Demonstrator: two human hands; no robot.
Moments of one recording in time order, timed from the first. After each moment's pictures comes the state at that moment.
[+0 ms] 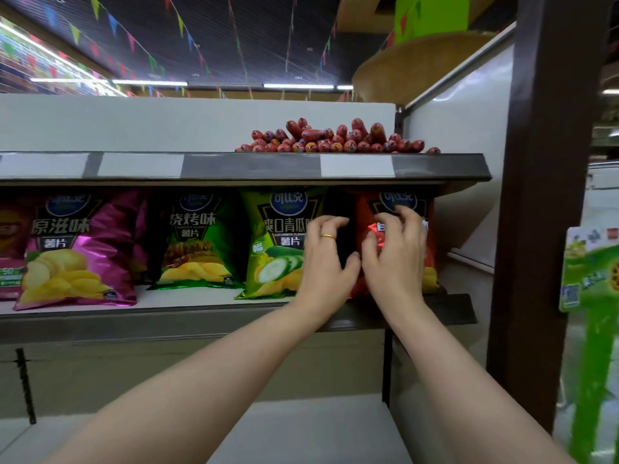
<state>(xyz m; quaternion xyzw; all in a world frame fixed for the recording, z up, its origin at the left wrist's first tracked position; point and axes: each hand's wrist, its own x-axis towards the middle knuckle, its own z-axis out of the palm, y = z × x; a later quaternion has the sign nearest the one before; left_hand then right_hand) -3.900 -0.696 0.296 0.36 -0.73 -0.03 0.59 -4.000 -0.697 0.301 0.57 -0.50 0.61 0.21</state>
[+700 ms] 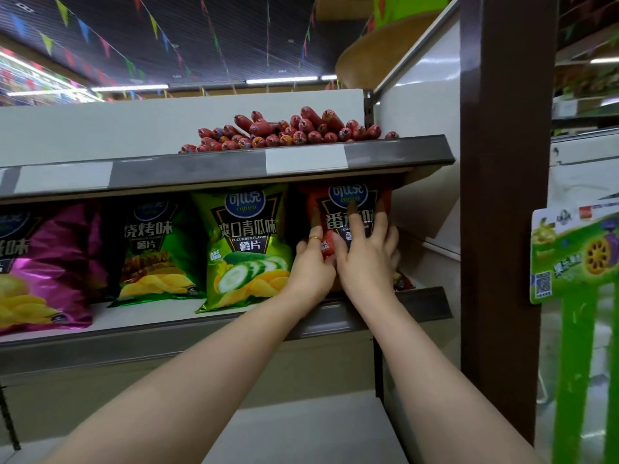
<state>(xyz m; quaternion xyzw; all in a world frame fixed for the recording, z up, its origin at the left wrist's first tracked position) -3.939 -0.730 0.301 0.51 -0.71 -0.17 0.45 -4.022 -0.730 0.293 0.60 -0.63 0.48 0.08</state>
